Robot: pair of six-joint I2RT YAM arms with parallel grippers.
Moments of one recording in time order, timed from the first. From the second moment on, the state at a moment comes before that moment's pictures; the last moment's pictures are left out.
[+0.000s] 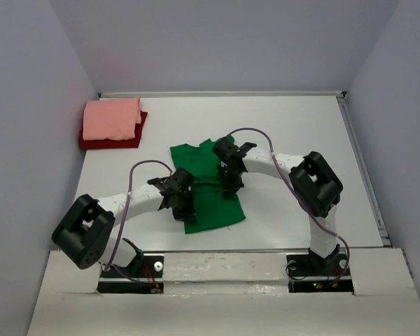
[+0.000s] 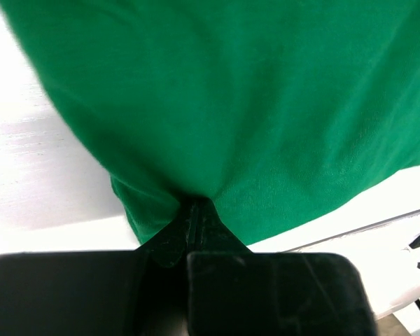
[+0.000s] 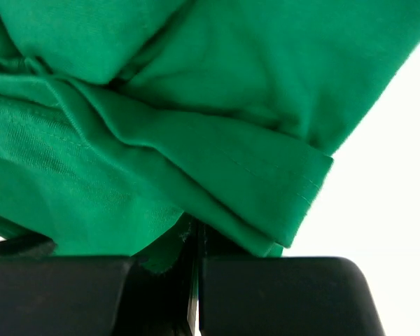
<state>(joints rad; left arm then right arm) -0.69 1.37 0.65 -0.50 0.16 -0.83 0.75 1.97 1.38 -0.73 -0.09 0.60</state>
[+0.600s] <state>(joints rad) -0.70 1.38 0.65 -0.50 0.16 -0.83 0.80 1.89 1.43 -0.78 -0.03 0.60</state>
